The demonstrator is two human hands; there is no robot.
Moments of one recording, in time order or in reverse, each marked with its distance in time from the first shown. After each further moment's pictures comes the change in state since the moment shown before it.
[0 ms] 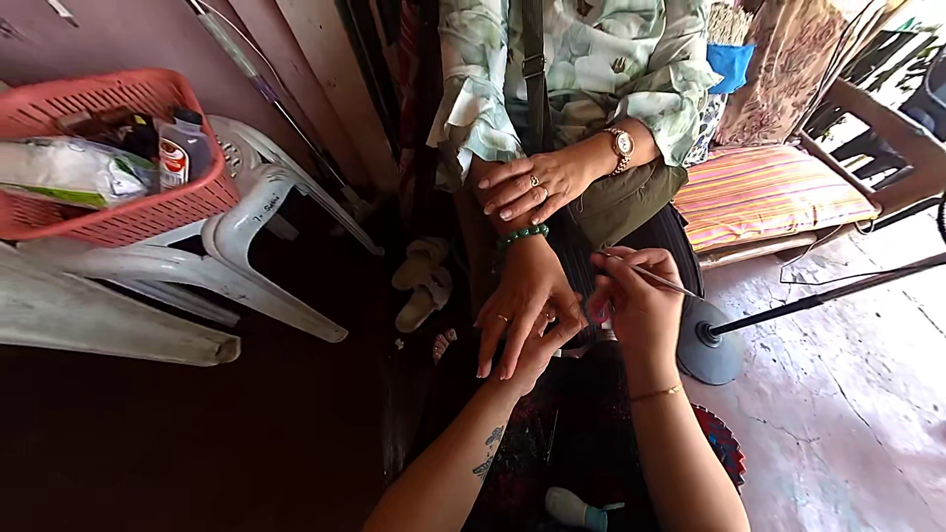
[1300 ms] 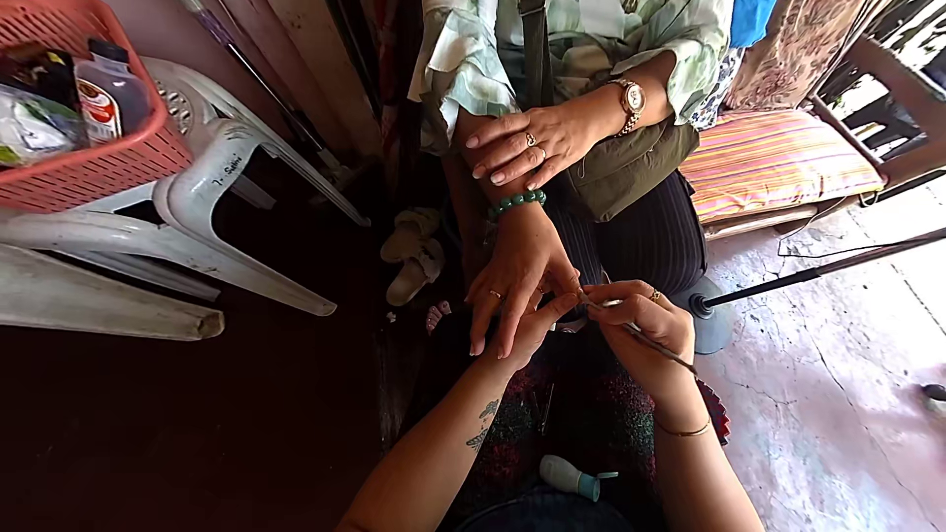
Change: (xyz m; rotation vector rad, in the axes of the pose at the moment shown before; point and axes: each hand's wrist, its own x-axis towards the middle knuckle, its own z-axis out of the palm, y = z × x) left_hand -0.002 0.008 0.000 0.042 -0.027 -0.065; right_hand -0.048 -0.018 -0.035 -0.695 -0.440 -0.378
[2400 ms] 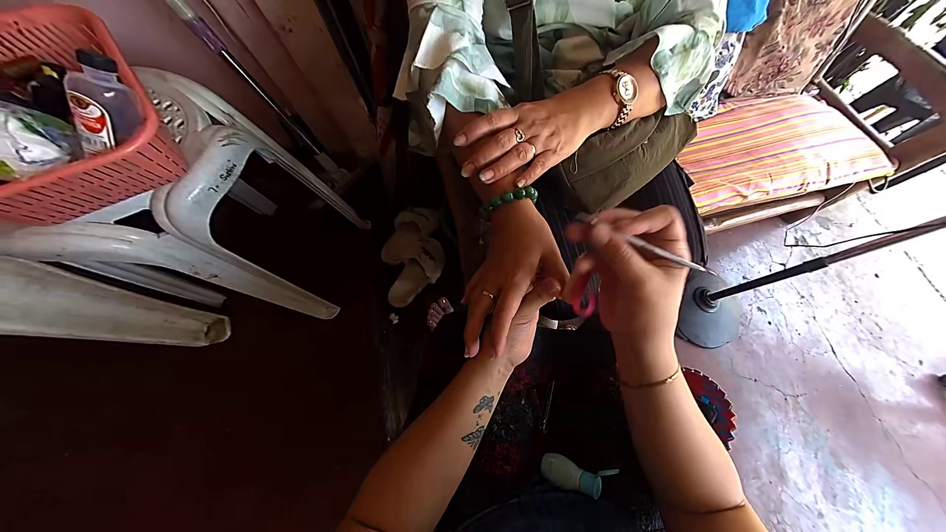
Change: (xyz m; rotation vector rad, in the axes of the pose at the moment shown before) left_hand 0.006 -0.010 -0.002 -0.333 0.144 0.002; right_hand 0.059 -0.011 0.031 0.733 0.298 0.187
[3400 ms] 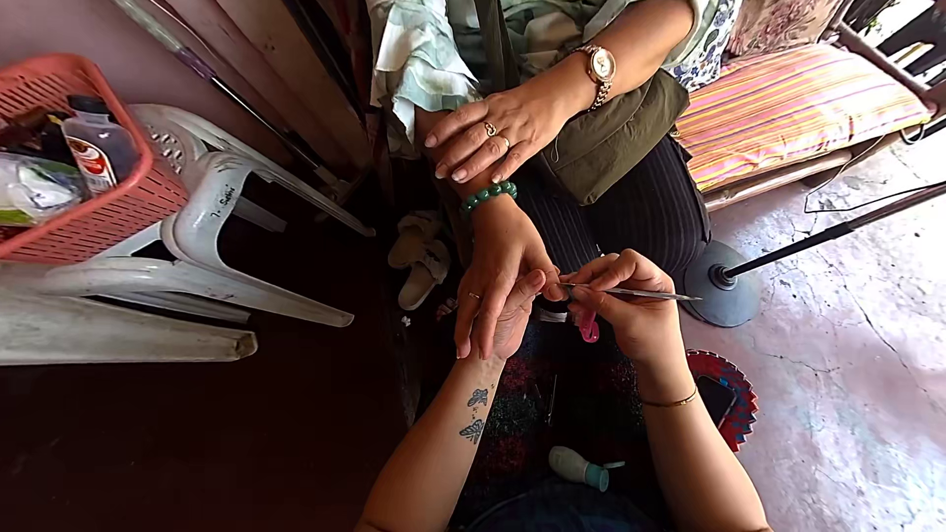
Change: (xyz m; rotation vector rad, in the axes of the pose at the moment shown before) left_hand 0.006 0.005 -0.010 -0.091 -0.222 0.021; right_hand -0.044 0.003 -0.048 -0.083 -0.109 0.164
